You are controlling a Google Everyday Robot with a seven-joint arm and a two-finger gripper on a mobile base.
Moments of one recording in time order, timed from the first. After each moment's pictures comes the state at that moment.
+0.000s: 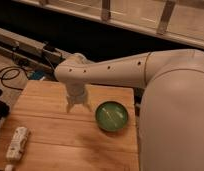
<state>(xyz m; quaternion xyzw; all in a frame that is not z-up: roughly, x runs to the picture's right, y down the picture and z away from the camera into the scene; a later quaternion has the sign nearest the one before) -0.103 0.101 0.704 -0.26 0.23 0.64 0.68</state>
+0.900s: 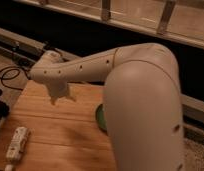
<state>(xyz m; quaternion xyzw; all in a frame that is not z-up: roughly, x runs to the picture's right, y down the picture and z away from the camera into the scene) -0.209 0.056 0.735 -0.20 0.16 0.62 0.74</state>
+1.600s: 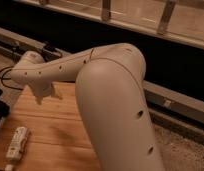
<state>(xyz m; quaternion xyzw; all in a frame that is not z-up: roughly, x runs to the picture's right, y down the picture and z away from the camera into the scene) -0.262 0.058 0.740 -0.21 0.15 0.59 0.76</state>
